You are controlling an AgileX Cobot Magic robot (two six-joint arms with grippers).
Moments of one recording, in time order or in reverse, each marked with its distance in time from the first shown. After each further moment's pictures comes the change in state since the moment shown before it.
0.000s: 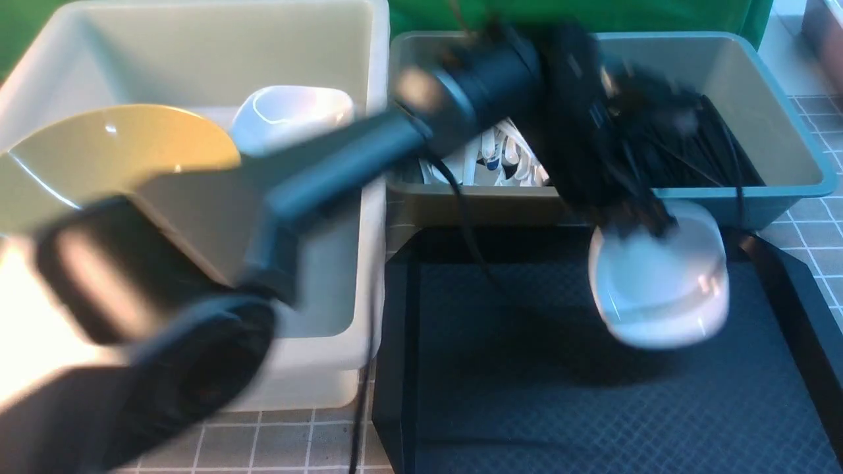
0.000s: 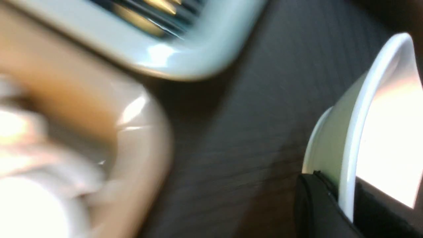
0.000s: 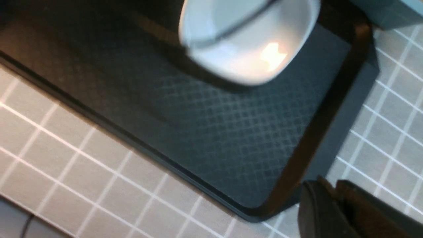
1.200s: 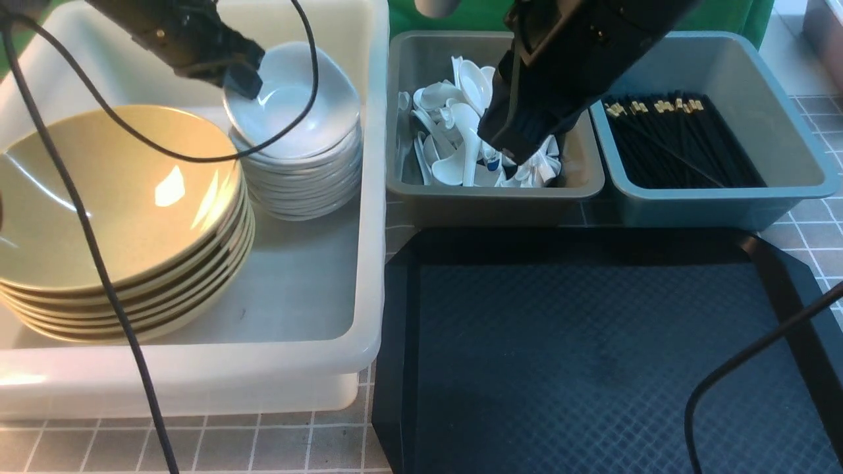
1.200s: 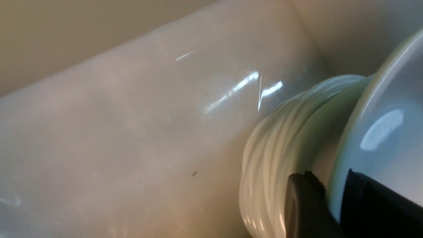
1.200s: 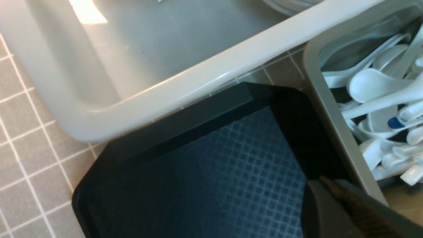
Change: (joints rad) right arm 0.243 0.810 -0.768 0.192 -0.059 -0.291; left arm 0.718 0.014 -0.020 -0.025 0.112 0.189
